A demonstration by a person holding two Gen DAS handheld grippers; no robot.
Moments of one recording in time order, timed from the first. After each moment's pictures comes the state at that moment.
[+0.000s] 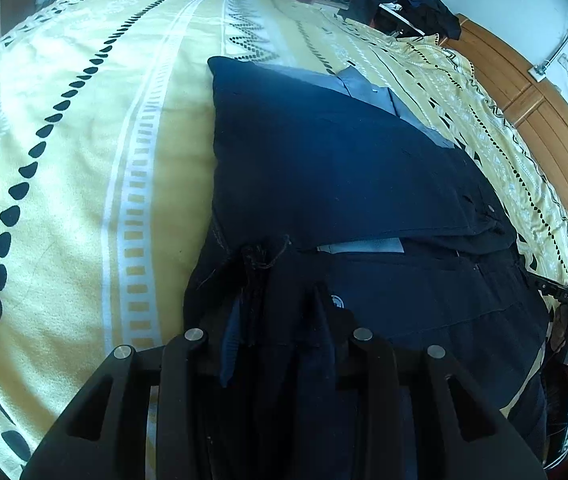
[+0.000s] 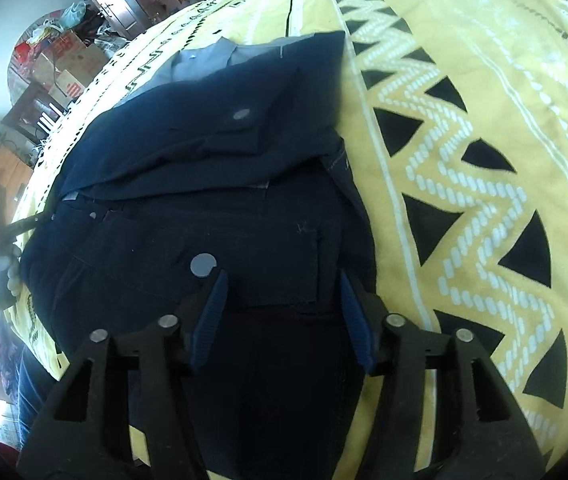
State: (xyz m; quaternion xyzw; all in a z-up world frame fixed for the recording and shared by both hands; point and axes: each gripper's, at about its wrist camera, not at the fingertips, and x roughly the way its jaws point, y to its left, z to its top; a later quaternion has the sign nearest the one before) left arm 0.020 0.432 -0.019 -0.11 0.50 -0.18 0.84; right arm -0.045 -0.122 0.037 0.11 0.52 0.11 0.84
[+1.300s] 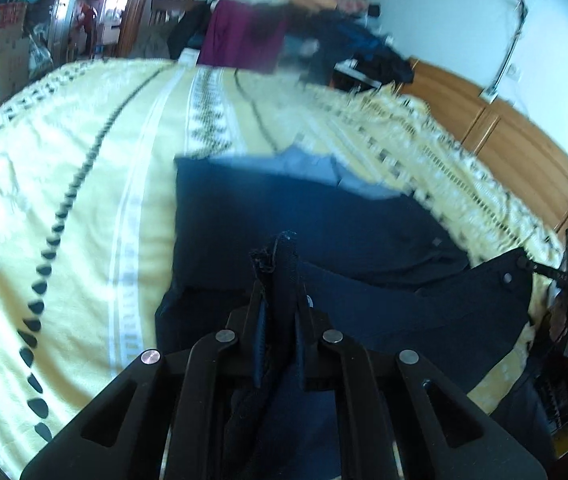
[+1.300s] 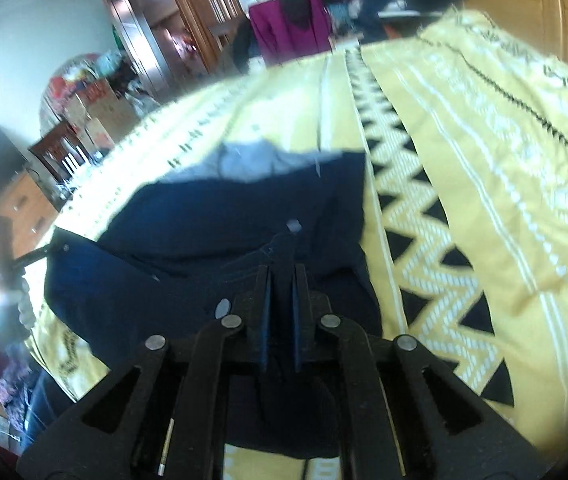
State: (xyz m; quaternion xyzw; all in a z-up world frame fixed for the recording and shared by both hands) left arm -0.036 0.420 0.060 -0.11 0.36 -0.22 0.90; right arm -0.075 -0.113 0.139 0.12 0.37 0.13 0.91
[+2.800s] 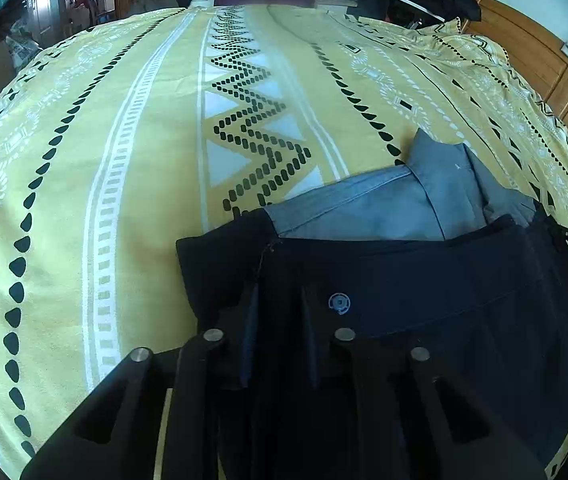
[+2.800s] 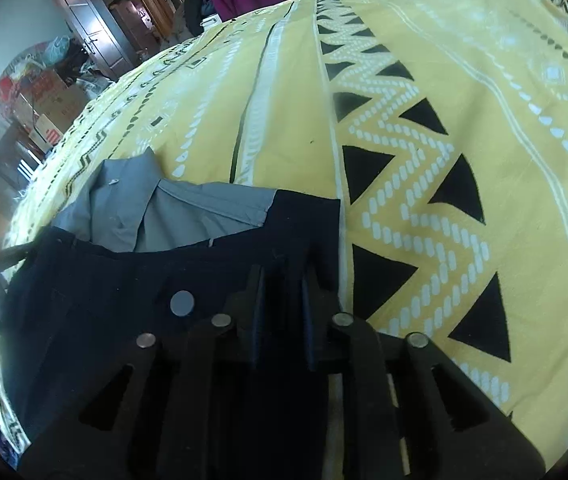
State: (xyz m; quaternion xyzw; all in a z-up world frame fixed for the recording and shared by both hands) left arm 0.246 0.374 -0.017 -0.01 0.49 -0.15 0.86; right arm 0.180 -0.151 0.019 0.12 0.46 0.09 0.87
